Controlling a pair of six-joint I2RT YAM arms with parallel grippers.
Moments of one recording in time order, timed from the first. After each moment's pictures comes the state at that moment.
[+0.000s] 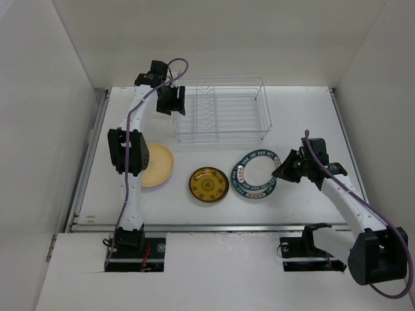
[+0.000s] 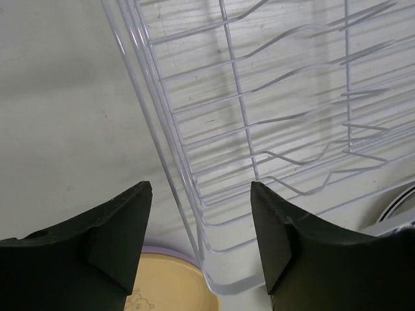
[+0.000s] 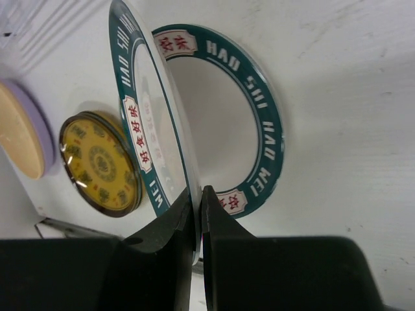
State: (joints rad) left arm -0.18 2.31 2.29 -1.05 0.26 -0.07; right arm 0.13 1.06 0.70 -0.53 -0.32 0.70
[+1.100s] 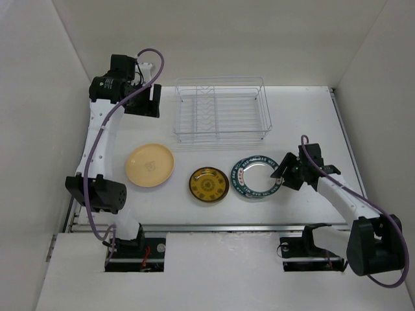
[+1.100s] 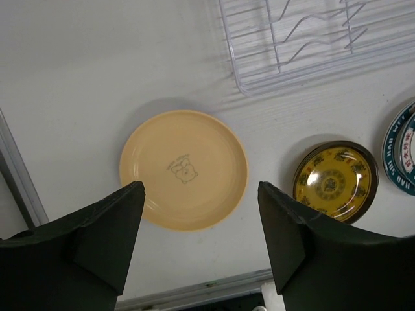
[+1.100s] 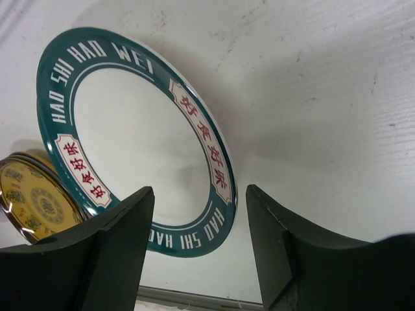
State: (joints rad) left arm -0.13 1.70 2.03 -1.25 0.12 0.05; right arm 0.13 1.13 0.60 -0.47 -0.16 0.71
